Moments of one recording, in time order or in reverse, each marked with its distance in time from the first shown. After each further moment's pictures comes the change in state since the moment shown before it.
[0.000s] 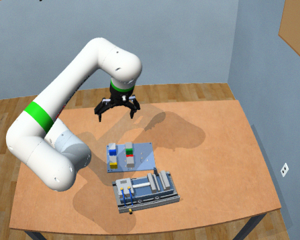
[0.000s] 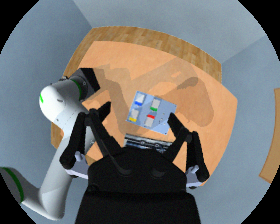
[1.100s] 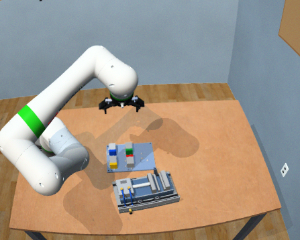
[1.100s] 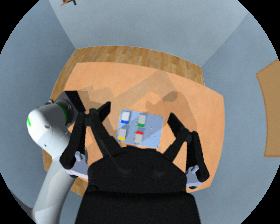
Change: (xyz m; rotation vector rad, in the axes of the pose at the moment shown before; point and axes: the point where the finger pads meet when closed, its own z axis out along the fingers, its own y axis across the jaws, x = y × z) arm 0.039 0.034 0.010 -0.135 0.224 0.101
